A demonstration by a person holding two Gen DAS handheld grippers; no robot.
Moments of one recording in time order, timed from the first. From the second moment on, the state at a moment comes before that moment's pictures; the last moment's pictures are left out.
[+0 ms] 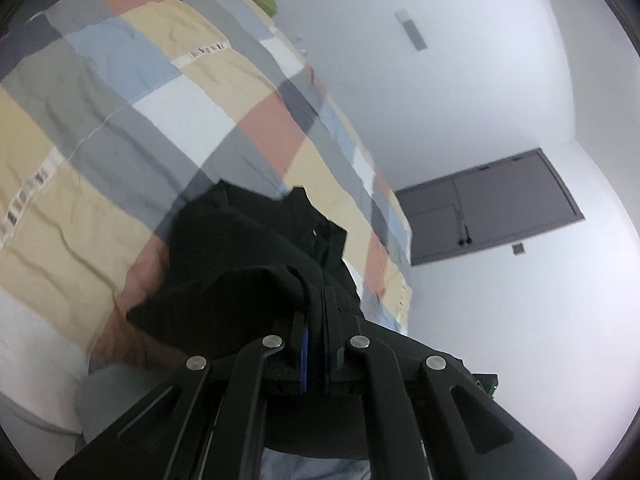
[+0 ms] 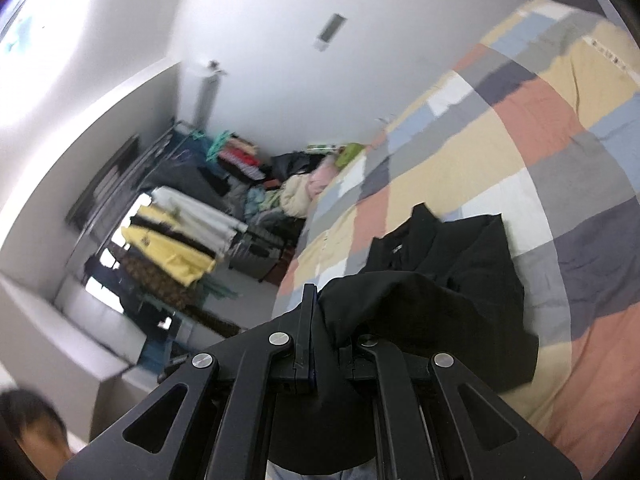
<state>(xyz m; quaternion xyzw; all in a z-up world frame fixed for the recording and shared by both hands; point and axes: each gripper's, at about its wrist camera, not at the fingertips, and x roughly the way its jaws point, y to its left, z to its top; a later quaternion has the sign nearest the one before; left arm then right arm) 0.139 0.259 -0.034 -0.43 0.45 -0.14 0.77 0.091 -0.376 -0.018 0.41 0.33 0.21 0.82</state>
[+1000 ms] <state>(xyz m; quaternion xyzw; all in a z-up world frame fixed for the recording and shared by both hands) 0.413 0.194 -0.209 -0.35 0.57 0.05 0.74 0.326 -0.402 -0.213 0.46 0.50 -0.02 0.73</state>
